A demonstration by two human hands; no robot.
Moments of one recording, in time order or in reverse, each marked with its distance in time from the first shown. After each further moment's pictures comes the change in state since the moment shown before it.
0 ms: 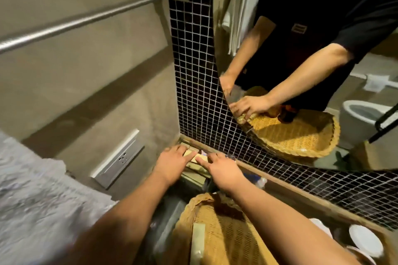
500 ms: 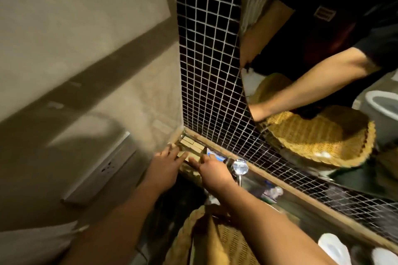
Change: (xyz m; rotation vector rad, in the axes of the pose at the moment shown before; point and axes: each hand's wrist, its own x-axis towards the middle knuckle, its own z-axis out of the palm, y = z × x) left_hand 0.030 -0.027 0.079 -0.190 -0.147 -0.134; right_hand 0.087 -0.006 0.051 0.187 -0.172 -0.023
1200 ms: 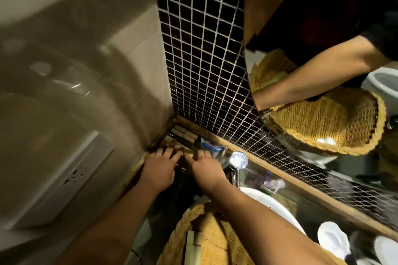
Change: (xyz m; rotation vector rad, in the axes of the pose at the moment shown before) left_hand 0.027 0.009 0.053 -0.006 -0.110 -0.027; right_hand 0.023 0.007 0.050 0.043 -0.009 0.076
